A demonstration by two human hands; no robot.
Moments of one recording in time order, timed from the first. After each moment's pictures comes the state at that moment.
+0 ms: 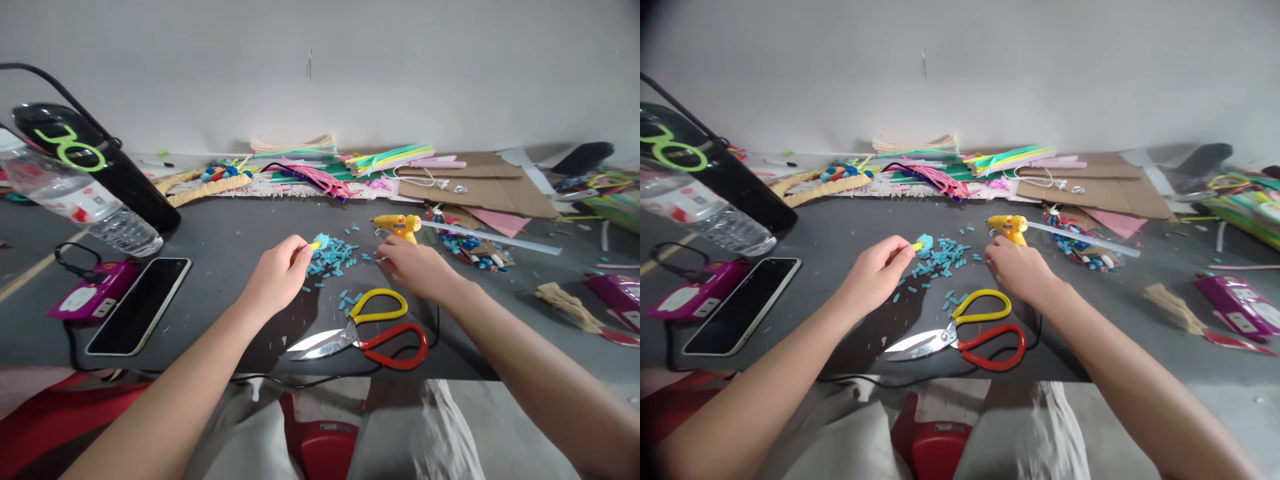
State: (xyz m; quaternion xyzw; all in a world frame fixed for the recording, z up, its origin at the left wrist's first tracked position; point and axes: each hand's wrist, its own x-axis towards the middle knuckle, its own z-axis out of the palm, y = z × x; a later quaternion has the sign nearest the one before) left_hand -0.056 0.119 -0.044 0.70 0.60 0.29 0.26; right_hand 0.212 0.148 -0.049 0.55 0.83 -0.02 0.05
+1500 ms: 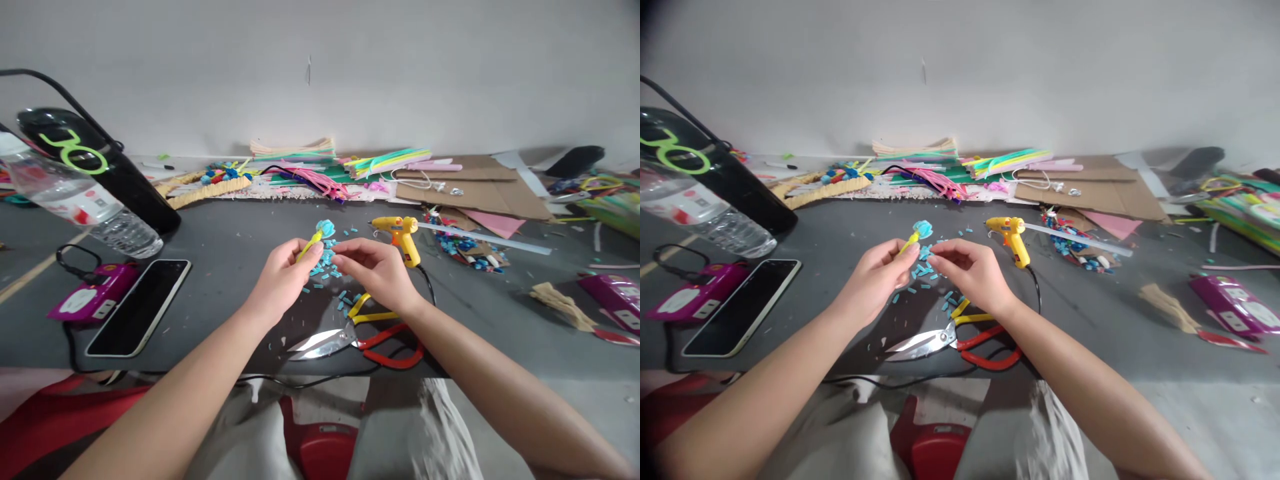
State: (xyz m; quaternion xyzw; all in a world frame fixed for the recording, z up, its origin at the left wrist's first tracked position) left_hand -0.039 0.112 -0.041 0.52 0.51 0.44 0.52; right_hand 0.147 0.127 -0.066 0.36 0.61 -0.50 -0.50
